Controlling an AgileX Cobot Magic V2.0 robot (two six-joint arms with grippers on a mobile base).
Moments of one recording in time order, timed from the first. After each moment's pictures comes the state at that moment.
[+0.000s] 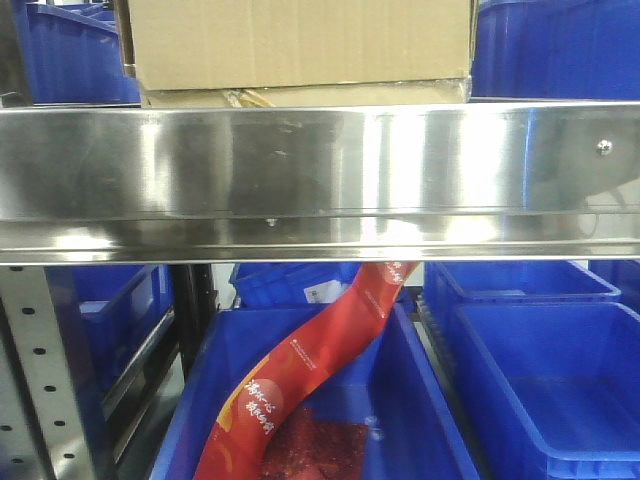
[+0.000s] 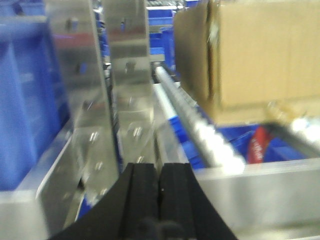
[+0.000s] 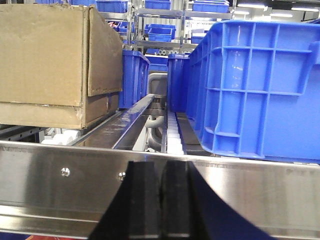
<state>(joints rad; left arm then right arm) -0.07 0.34 -0.25 0.06 0.06 0.03 -0.06 0.01 0.00 0.02 -0.02 -0.04</state>
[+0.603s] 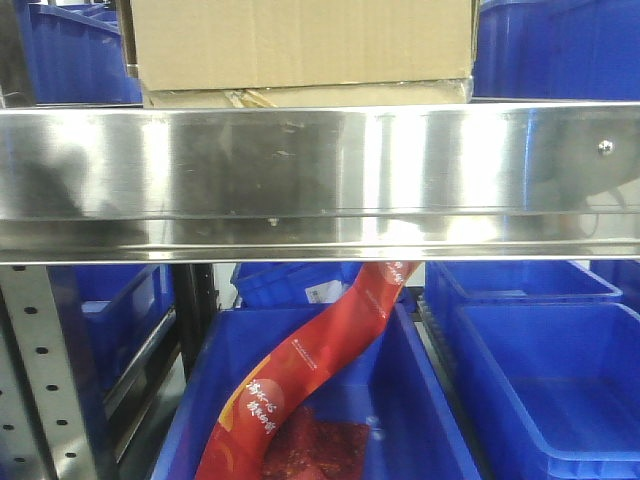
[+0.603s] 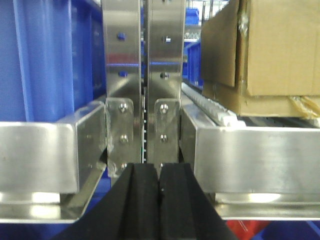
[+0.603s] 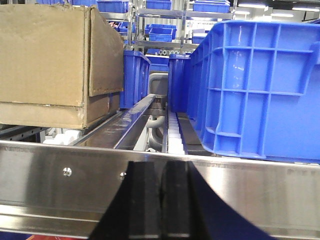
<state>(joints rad) 0.01 0.01 0.00 0.05 0.05 -0.04 -0.06 0.01 0.00 0.02 -0.02 -0.04</state>
